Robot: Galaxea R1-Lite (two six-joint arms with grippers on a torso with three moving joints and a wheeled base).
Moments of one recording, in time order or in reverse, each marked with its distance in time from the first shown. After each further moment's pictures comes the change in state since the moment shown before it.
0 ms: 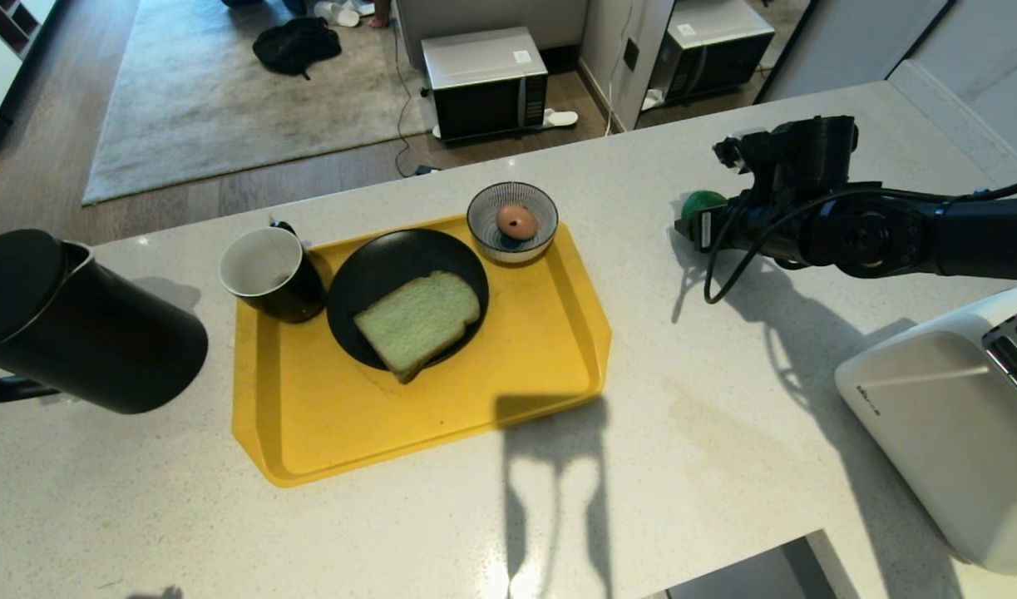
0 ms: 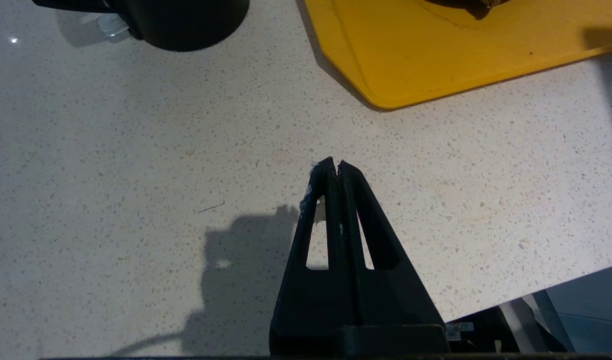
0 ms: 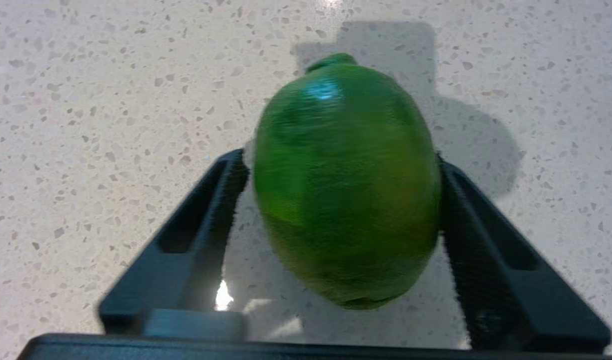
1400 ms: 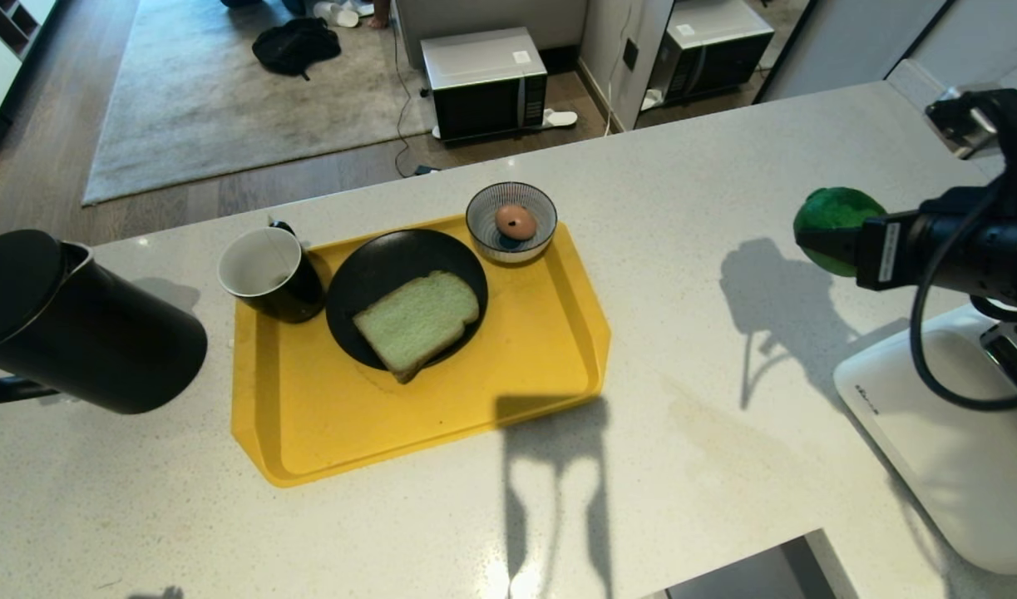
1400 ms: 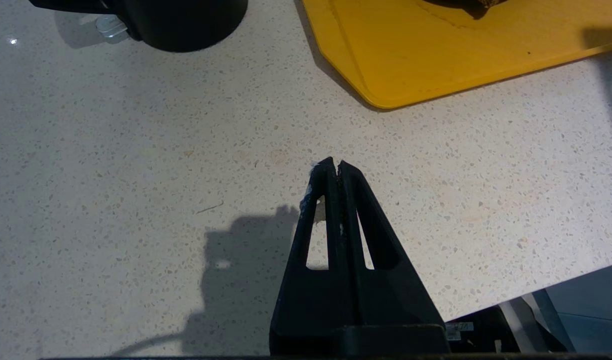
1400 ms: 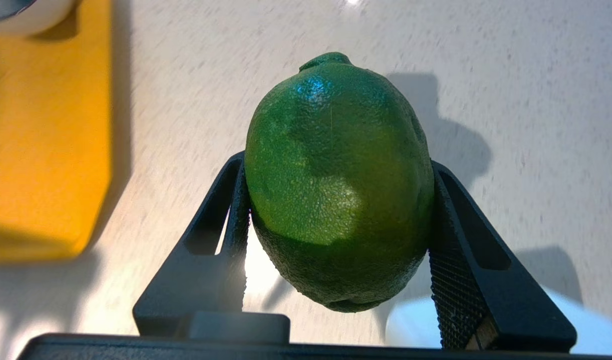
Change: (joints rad) left arm 0.000 0.000 0.000 0.000 0.000 0.000; right arm 0.027 -0.699 0.692 0.000 0.049 0.033
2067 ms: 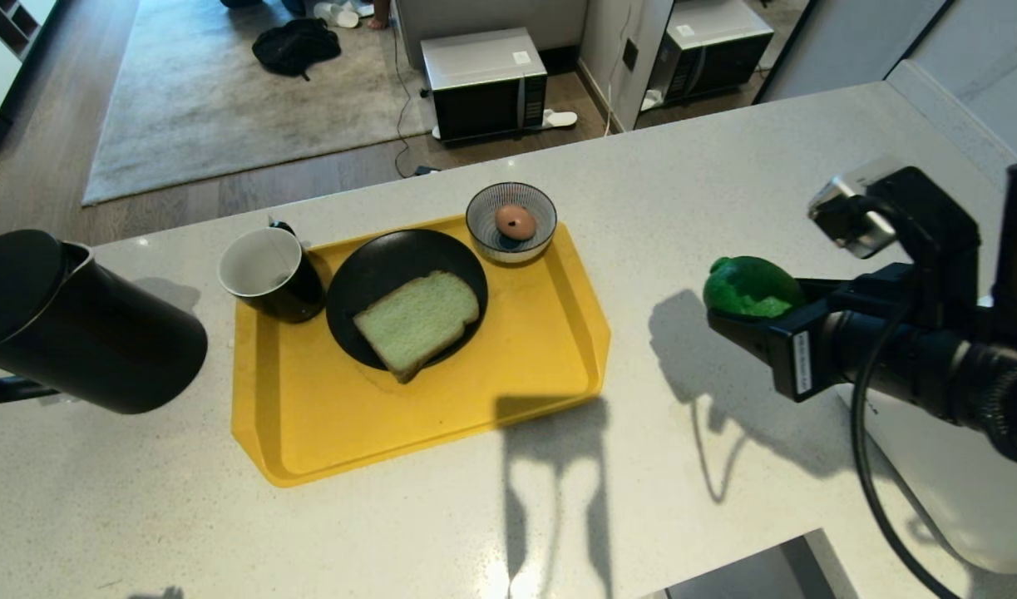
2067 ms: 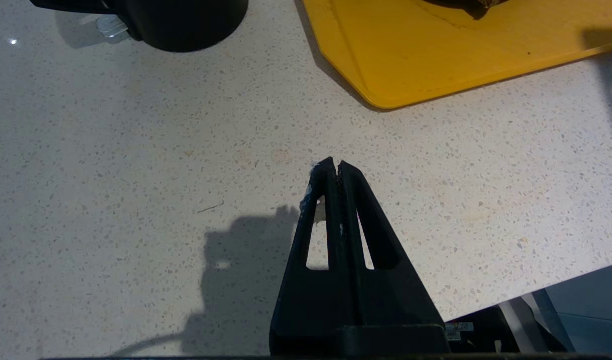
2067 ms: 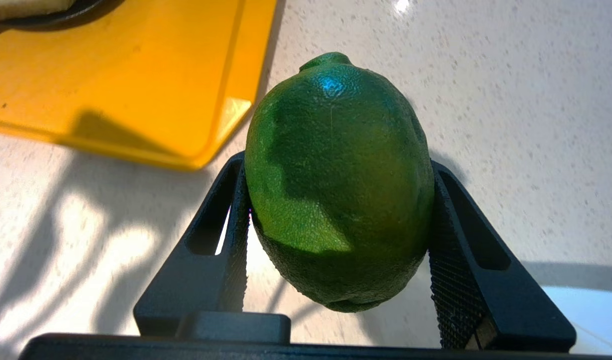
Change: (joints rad) left arm 0.000 0.000 0.000 0.000 0.000 0.000; right arm 0.432 -0.009 0.163 -0.114 -0.303 -0.084
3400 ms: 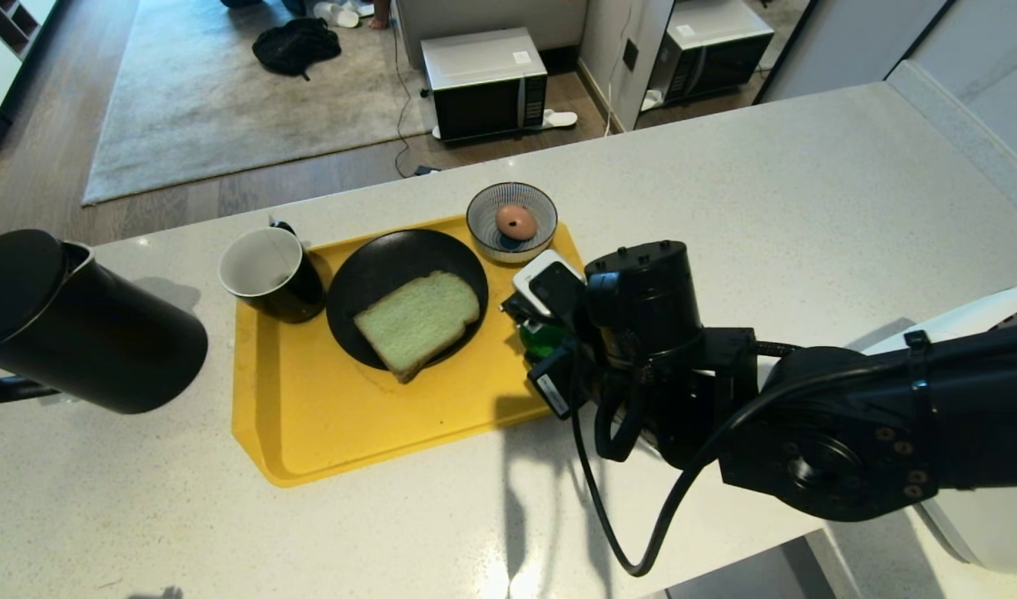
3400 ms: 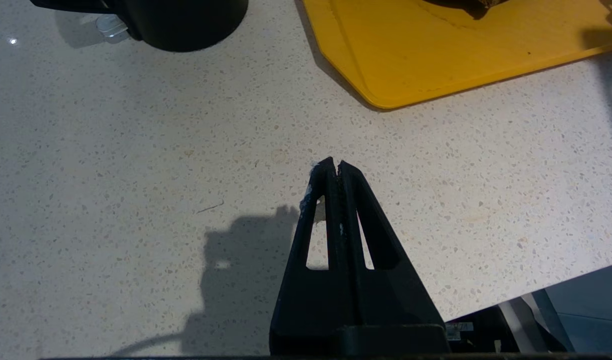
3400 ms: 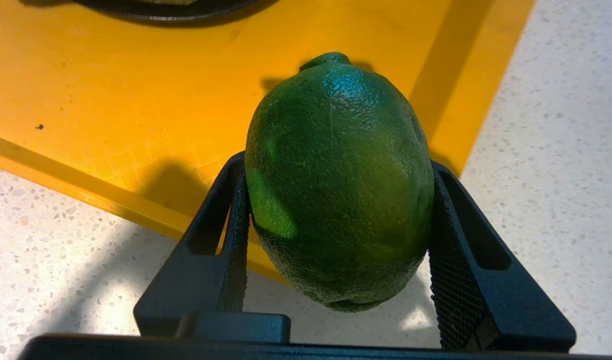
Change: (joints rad) left arm 0.000 0.000 0.000 0.000 0.000 0.000; right arm 0.180 0.519 -0.309 -0.115 -0.106 -0.155
